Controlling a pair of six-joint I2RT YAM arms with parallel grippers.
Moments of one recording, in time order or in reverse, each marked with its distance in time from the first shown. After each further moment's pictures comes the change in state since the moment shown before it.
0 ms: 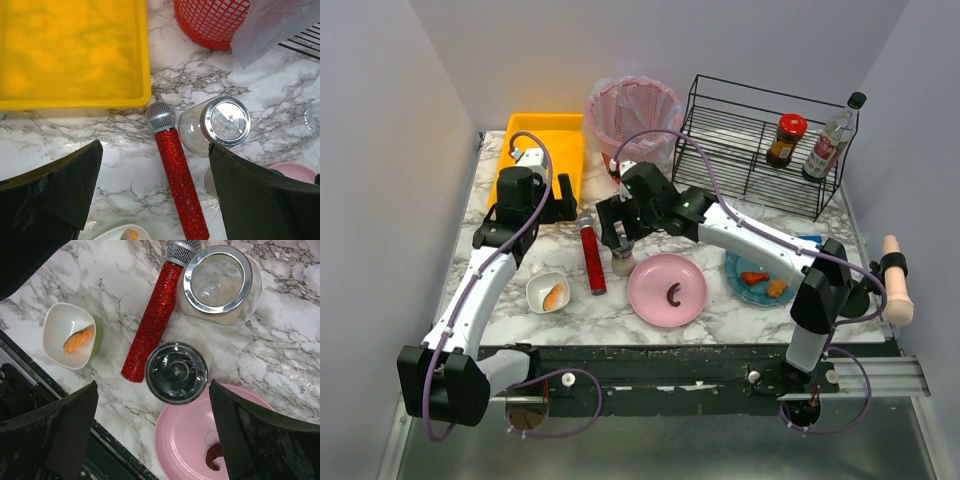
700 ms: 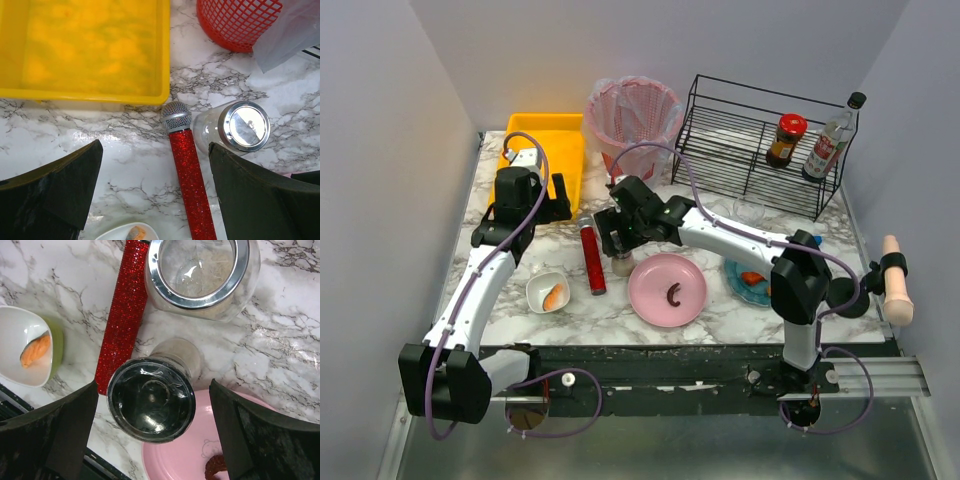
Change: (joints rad) left arm 0.024 0.011 0.000 -0.016 -0.053 -0.012; right arm 0.008 0.110 -0.044 0.051 0.058 0.061
